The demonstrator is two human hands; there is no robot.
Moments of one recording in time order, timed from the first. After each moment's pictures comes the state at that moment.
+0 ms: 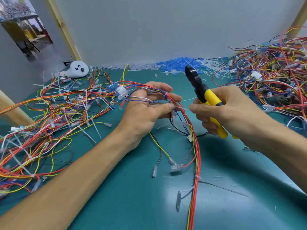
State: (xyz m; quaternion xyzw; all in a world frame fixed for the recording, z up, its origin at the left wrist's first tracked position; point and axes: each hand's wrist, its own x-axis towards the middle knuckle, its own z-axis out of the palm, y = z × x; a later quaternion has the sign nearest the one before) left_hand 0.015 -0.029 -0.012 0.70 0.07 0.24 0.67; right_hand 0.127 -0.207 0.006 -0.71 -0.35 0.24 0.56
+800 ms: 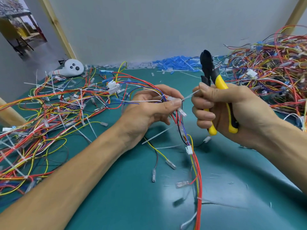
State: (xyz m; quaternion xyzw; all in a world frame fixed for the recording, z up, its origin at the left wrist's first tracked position) left_hand 0.014 -0.034 -0.006 0.68 0.04 0.15 0.72; right_hand 0.124 -0.208 0.013 -0.50 -0.30 0.41 0.71
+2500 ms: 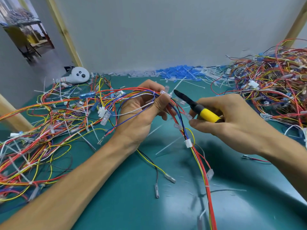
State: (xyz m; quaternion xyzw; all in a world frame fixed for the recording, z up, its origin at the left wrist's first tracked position) left_hand 0.022 -0.014 -0.018 0.75 -0.01 0.27 0.60; right_hand 0.132 -0.218 0.013 -0.77 -0.50 0.05 0.39
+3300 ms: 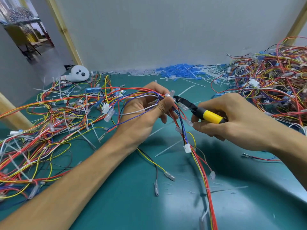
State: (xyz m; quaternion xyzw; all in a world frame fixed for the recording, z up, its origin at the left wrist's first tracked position) left_hand 0.015 -0.028 -0.006 0.74 0.01 0.28 0.61; right_hand 0.137 -0.223 0.022 -0.78 -0.53 0.12 0.33
